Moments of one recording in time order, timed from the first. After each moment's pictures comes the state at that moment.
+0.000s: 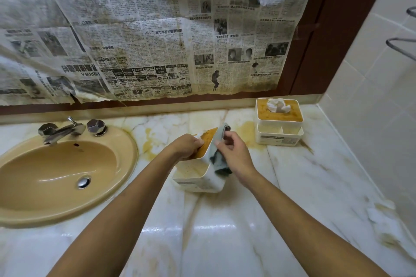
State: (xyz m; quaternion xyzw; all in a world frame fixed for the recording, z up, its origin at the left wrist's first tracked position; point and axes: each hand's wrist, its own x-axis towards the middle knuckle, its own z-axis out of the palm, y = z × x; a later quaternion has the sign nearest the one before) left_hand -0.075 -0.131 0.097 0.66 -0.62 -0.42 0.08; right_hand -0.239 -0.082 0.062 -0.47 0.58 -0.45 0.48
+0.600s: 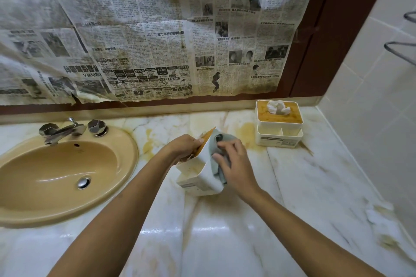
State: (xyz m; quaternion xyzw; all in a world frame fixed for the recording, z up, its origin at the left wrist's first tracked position) left_hand -0.068 -0.133 0.093 0.65 -0.57 -0.48 0.11; right_hand -0.244 -0.052 0.050 -0.67 0.55 -0.42 0.26
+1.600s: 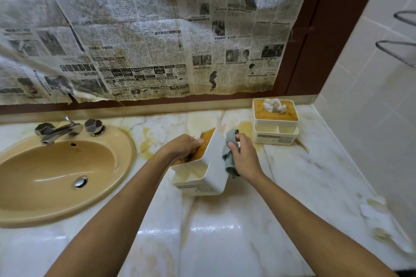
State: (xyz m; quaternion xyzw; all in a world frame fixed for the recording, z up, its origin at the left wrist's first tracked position) left_hand -0.069 -0.122 0.097 0.63 -0.61 -0.47 0.10; right_hand -0.269 -0.086 0.031 -0.58 0.64 -0.40 0.31
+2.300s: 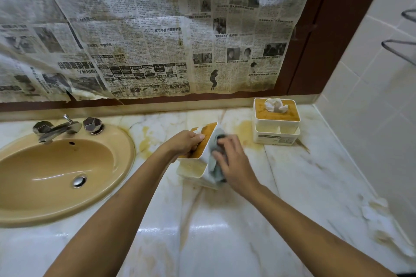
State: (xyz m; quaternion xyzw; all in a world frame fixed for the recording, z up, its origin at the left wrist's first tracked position) left_hand -0.069 -0.133 0.091 0.59 -0.61 -0.50 0.16; right_hand -0.249 -0.054 0.052 -0.73 0.51 -0.41 0.21
